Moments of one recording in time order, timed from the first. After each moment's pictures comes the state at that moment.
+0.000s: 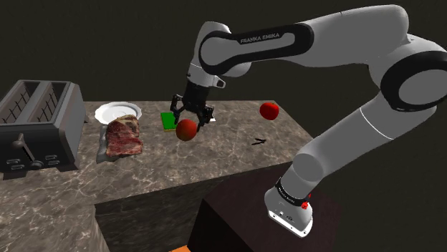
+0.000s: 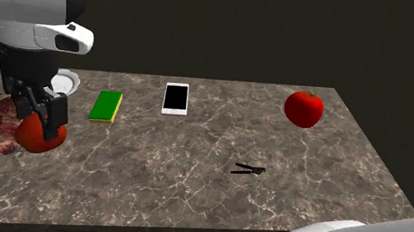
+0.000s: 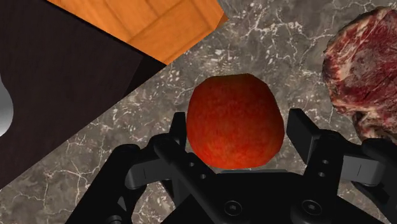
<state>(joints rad) -0.14 -0.26 0.52 -2.32 0.48 2.03 1.16</state>
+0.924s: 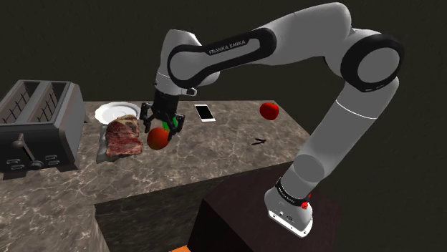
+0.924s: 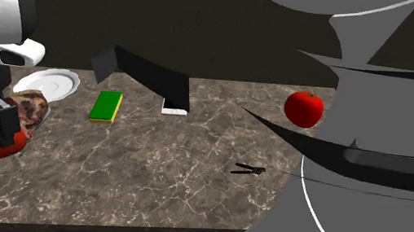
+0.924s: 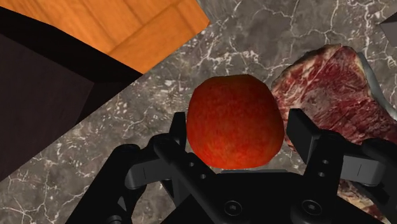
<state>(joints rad) -0.11 0.05 0.64 -2.12 0.32 2.19 1.37</state>
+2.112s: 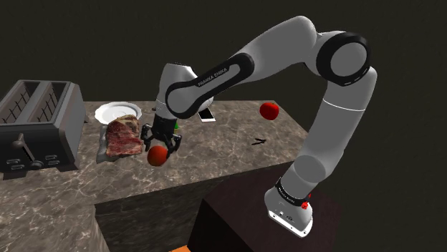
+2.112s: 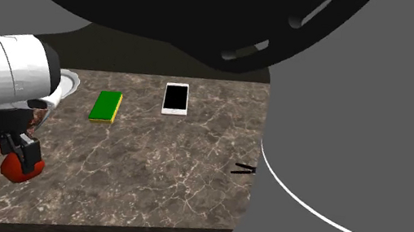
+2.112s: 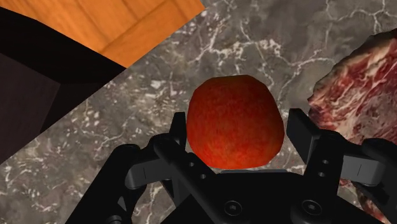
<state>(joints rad) -0.07 0.23 0.62 -2.21 0.25 2.43 1.38</state>
